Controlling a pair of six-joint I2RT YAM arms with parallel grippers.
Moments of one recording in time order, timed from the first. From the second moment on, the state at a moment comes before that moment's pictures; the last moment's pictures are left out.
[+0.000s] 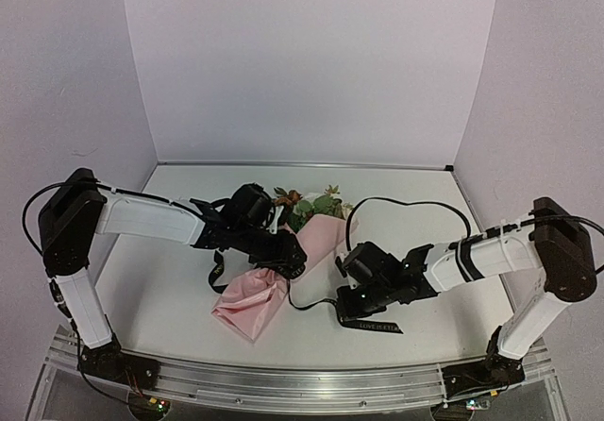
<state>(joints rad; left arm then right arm) -0.89 1.80 1.12 -0.10 0.28 -0.72 1.05 1.65 0.82 -0.22 0.01 0.74</state>
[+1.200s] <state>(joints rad) -0.65 1.66 0.84 0.26 0.70 -1.02 1.04 1.65 0.81 -0.27 0.03 0.67</state>
